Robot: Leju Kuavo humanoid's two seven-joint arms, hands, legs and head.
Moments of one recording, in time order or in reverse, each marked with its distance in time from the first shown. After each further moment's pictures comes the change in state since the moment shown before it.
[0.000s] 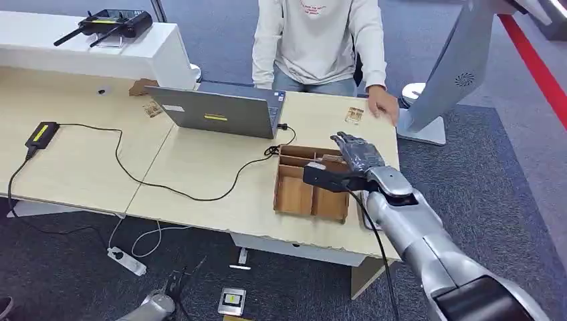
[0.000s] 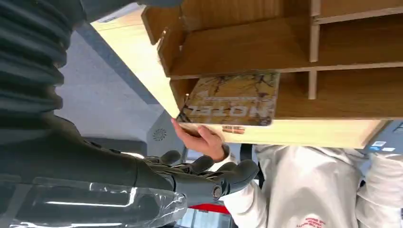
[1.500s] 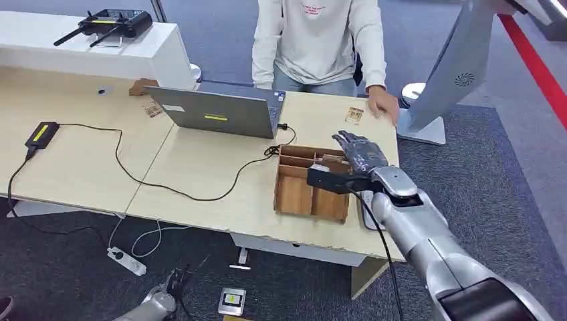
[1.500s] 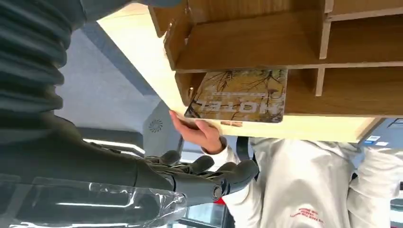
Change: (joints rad) left arm -0.010 -0.001 0.003 0.000 -0.059 0.000 -0.003; right arm 0.010 -0.018 -0.007 -0.026 0.030 -0.007 -0.042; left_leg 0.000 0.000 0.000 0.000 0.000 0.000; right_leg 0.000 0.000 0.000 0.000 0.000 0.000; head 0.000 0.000
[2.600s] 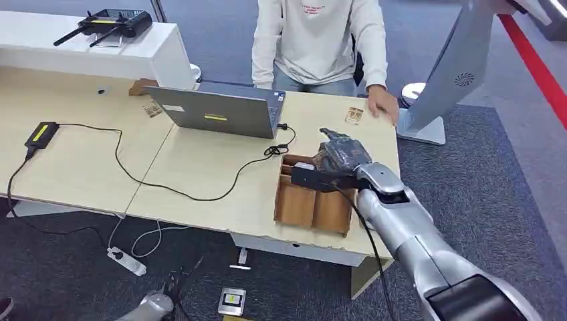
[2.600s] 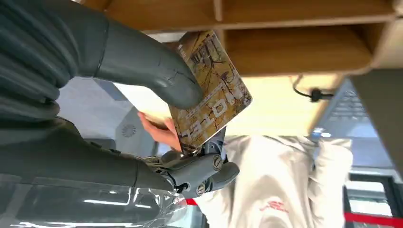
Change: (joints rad) left arm 0.016 0.000 0.064 0.000 0.052 -0.021 0.022; right arm -0.016 0.063 0.000 0.000 -0.055 0.005 -0.051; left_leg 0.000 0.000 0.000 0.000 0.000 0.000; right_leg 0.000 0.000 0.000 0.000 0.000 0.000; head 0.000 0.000
